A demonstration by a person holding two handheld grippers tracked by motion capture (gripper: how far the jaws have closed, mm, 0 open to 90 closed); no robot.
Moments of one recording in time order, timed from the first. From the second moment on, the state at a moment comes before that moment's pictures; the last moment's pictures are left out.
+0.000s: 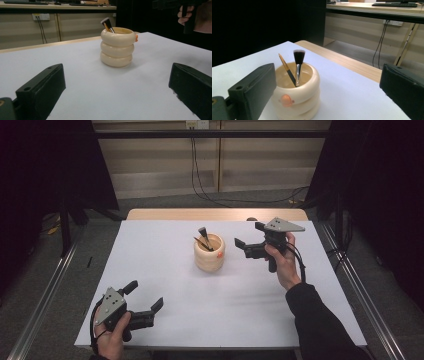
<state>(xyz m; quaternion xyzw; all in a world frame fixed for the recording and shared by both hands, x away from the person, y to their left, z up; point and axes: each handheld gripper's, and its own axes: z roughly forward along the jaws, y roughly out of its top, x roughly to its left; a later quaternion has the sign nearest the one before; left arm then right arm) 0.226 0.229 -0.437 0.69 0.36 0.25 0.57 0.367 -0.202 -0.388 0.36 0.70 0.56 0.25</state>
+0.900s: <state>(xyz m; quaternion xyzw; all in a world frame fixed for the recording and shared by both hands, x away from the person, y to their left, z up) 0.227 0.228 -0.437 0.69 0.36 0.25 0.57 0.315 -0.252 -0.402 0.40 0.68 0.55 0.29</state>
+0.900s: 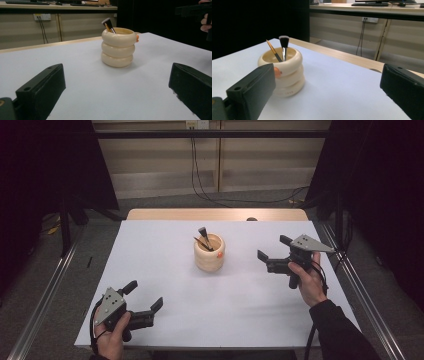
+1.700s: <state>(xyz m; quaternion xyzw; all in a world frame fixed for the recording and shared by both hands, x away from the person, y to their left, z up) 0.228 0.229 -0.438 0.68 0.37 0.25 0.58 0.265 -0.277 -0.413 0.42 0.66 0.54 0.31</state>
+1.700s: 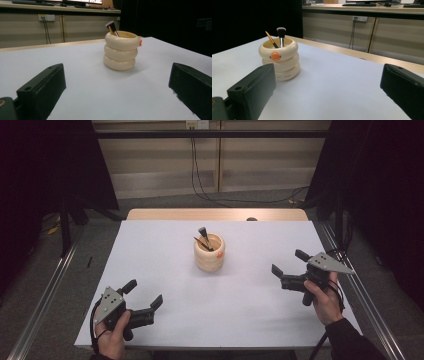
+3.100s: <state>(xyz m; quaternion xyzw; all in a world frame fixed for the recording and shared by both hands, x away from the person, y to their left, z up) 0.224 0.231 -0.436 0.66 0.38 0.25 0.60 0.210 -0.304 -0.430 0.45 0.65 0.53 0.32</state>
